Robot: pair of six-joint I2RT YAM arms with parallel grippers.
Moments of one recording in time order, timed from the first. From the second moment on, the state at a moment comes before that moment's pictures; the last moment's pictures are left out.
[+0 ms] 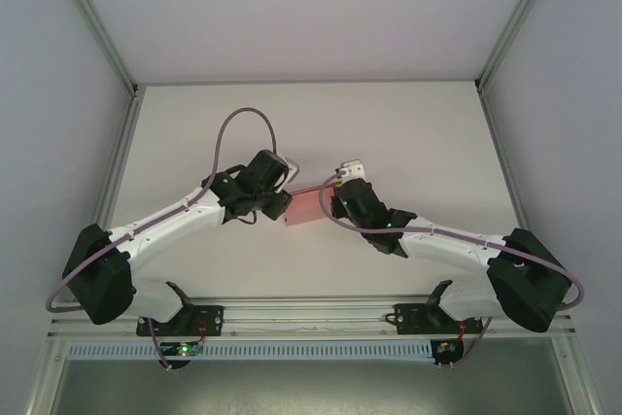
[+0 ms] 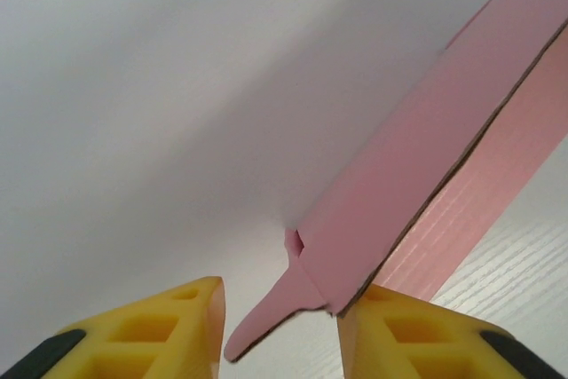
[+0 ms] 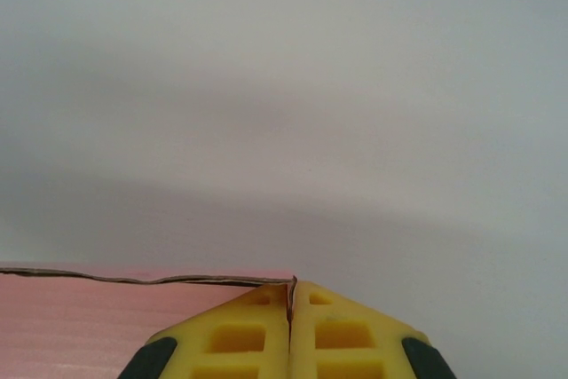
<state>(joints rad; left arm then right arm) -0.71 1.38 1.02 -0.63 -0.06 -0.09 0.83 1.31 0.61 0.07 0.41 0.36</state>
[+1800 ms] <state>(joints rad) -0.68 1.45 1.12 -0.71 -0.05 -0.81 0.91 1.34 0.68 -0.04 0.52 0.47</state>
